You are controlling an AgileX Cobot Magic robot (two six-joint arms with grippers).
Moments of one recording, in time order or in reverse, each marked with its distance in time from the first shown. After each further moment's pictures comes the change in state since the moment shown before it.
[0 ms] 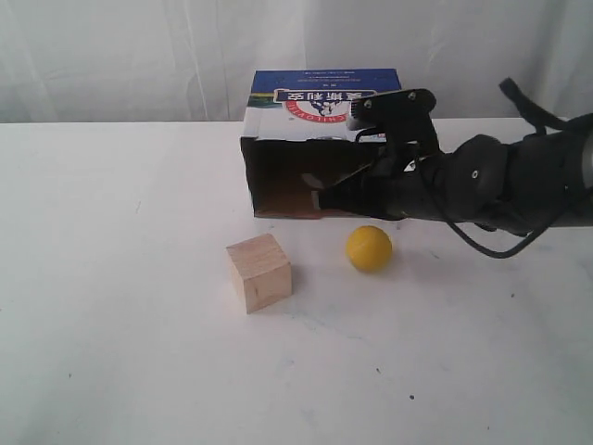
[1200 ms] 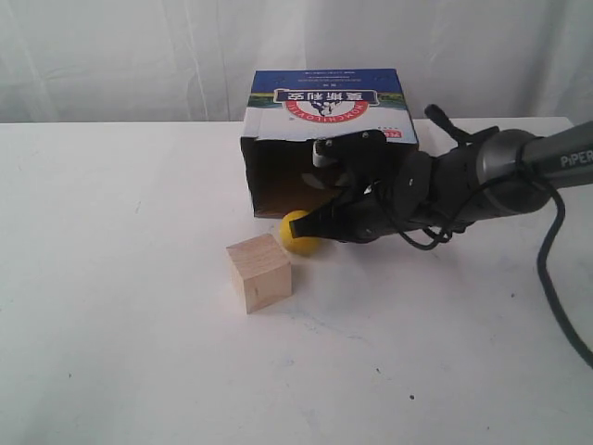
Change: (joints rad) left arm 0.000 0.000 0.000 0.000 0.000 0.000; right arm 0.000 0.241 -0.186 -0.015 0.135 -0.004
